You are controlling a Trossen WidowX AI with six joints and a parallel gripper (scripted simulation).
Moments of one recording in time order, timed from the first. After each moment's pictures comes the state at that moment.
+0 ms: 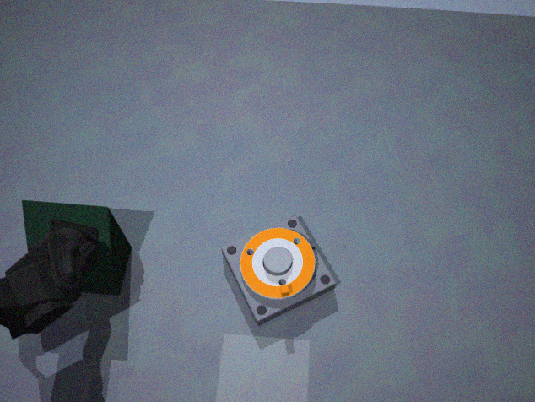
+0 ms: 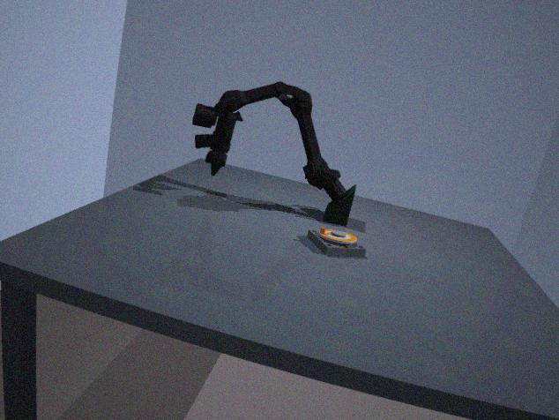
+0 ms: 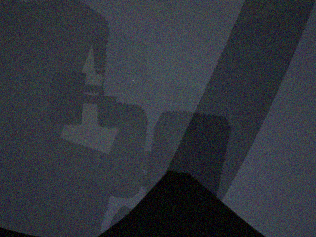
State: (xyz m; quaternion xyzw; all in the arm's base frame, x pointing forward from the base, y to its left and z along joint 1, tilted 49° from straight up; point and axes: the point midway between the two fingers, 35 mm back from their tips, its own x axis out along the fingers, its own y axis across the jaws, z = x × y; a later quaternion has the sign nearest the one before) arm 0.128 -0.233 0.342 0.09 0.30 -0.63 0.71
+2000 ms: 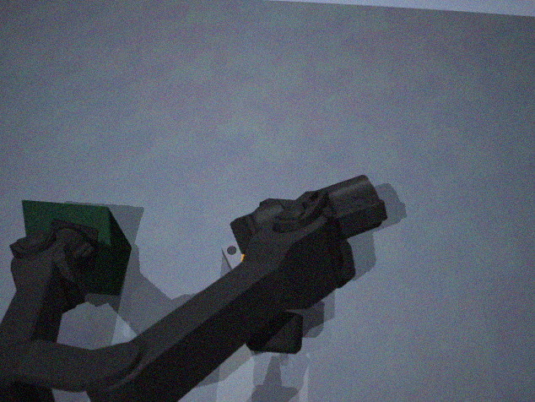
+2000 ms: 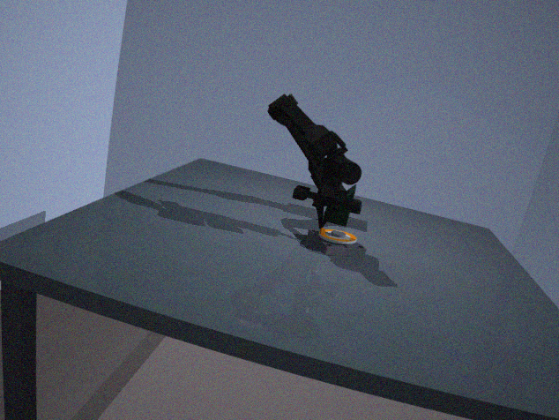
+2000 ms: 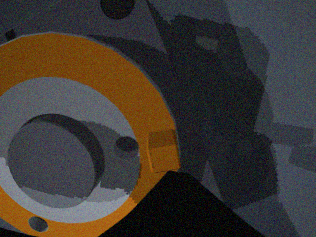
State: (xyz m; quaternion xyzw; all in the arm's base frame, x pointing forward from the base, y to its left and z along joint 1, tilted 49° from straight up) arm 0.285 0.023 0.029 -0.34 0.62 -0.24 0.67
